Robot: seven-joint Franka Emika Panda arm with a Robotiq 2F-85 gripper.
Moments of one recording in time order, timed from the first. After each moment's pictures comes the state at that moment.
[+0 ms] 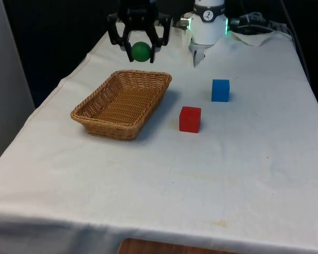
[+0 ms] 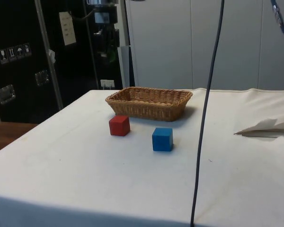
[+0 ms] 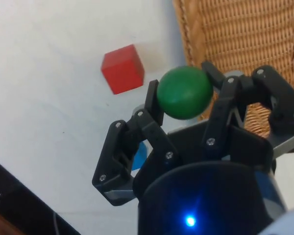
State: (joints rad) arm 0.31 0.43 -0.60 -1.74 0.31 2.14 -0.38
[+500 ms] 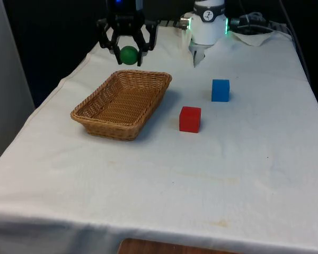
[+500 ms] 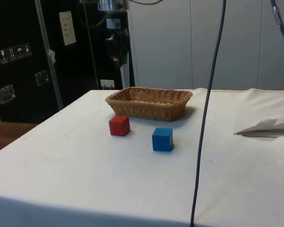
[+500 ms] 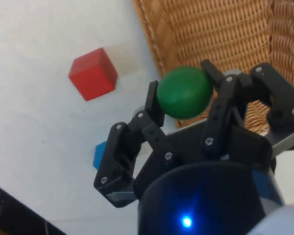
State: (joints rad) arm 0.31 0.43 -0.64 -1.81 0.31 2.18 -0.43
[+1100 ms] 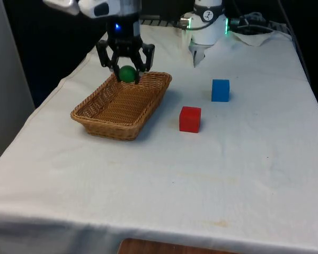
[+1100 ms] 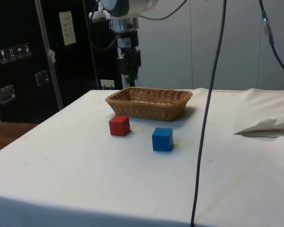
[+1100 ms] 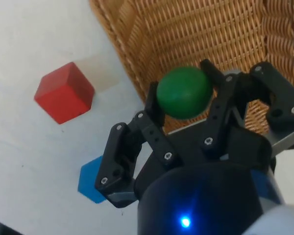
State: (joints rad) arm 0.31 0.48 -0.65 -1.91 0.35 2.29 -0.44
